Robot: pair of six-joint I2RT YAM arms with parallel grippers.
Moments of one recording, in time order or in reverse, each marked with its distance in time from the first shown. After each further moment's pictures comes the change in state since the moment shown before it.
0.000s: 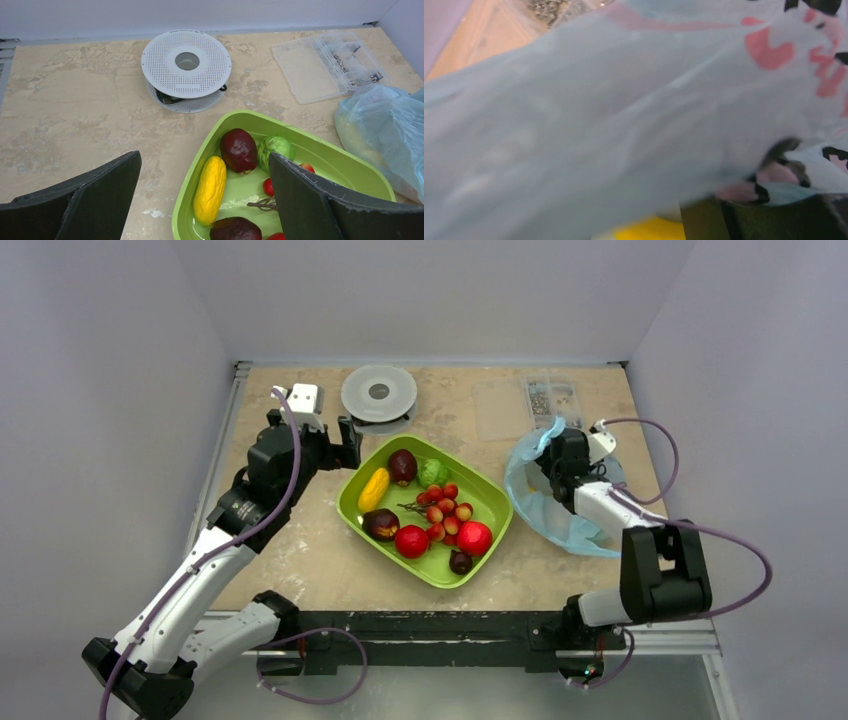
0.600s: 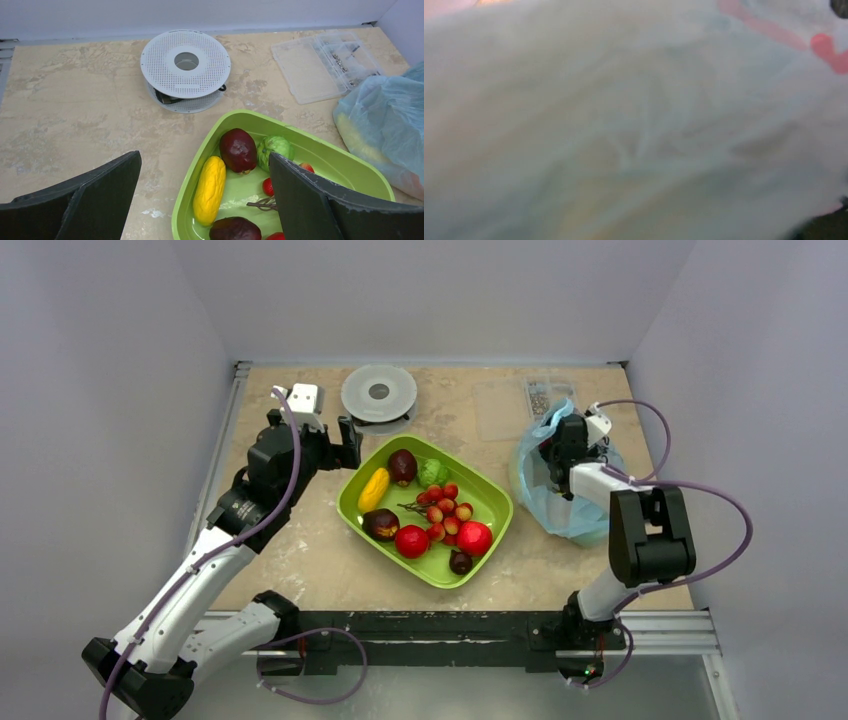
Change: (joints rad) left arm 0.000 0.000 0.000 0.000 0.003 0.000; right arm -0.055 0.225 0.112 0.127 -0.026 -0.116
